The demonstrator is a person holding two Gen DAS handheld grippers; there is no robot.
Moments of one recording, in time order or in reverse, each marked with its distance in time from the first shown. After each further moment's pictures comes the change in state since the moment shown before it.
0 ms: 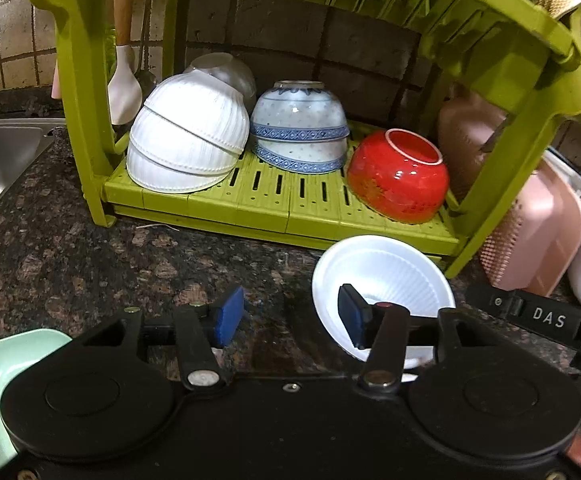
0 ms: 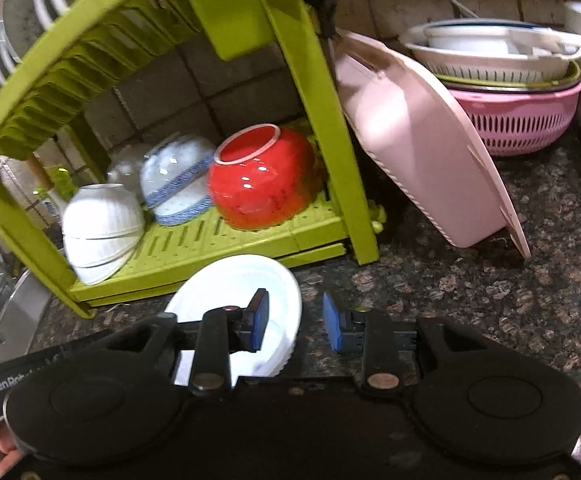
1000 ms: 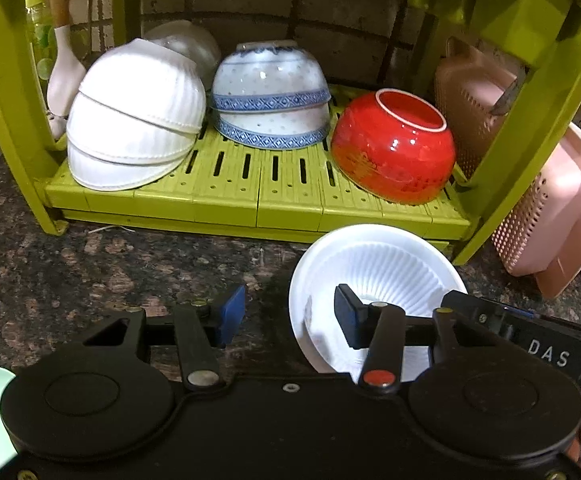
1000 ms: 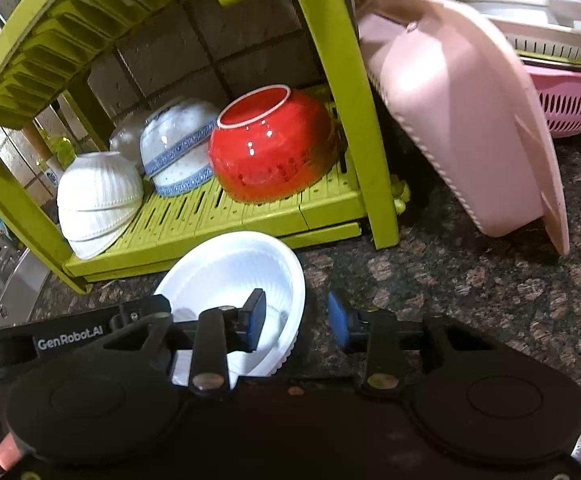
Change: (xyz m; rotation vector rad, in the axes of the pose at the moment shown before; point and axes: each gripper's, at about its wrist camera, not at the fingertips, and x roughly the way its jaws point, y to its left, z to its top) left arm 0.054 -0.021 0.010 0.071 0.096 -0.024; right arm 0.034 0.001 -0.001 -0.048 0.078 0.052
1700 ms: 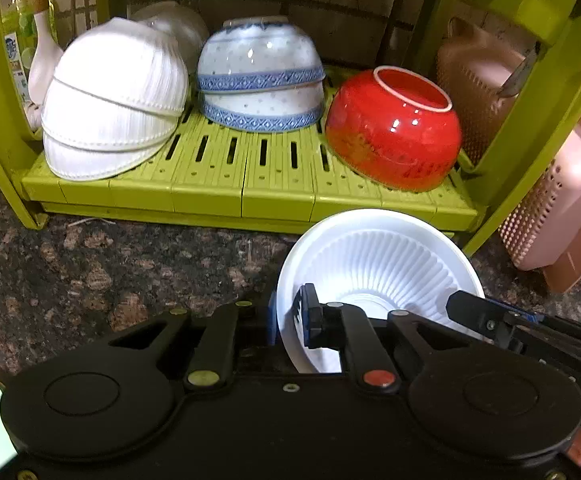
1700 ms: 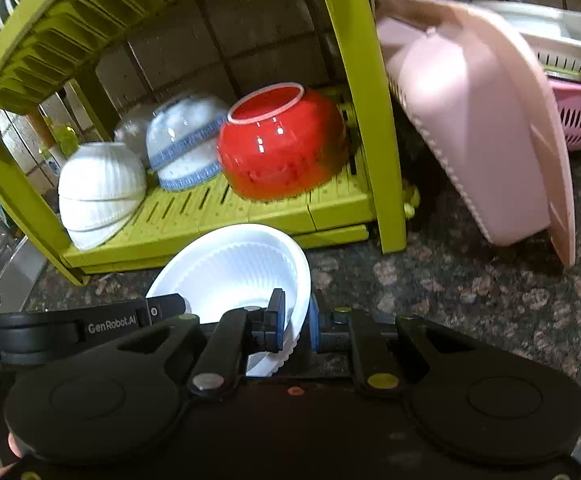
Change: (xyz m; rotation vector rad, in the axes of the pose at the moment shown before) left arm 0.019 -0.007 0.000 0.002 0.031 -0.011; right arm 0.001 0.007 -0.003 -0.052 -0.034 -0.003
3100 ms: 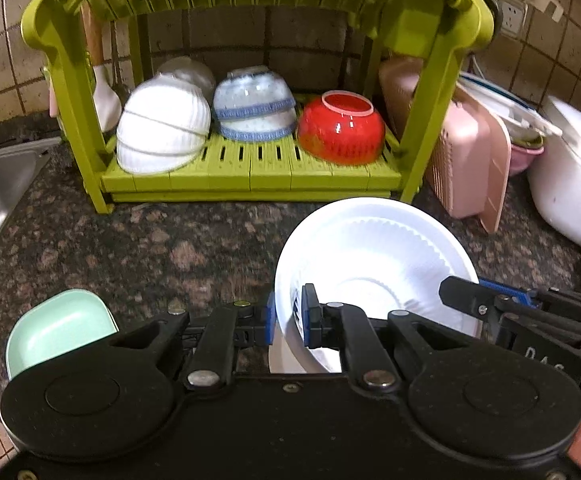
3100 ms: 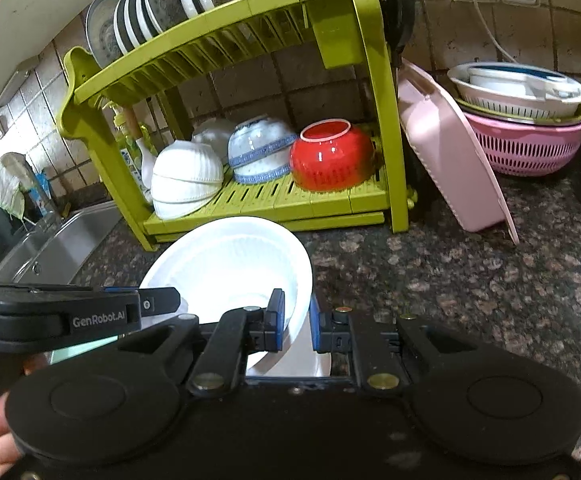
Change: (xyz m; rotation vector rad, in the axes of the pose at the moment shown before) left arm -0.128 -0.010 -0.062 0.094 -0.064 0.015; right arm -0.126 0.023 -0.061 -0.098 -0.082 0.059
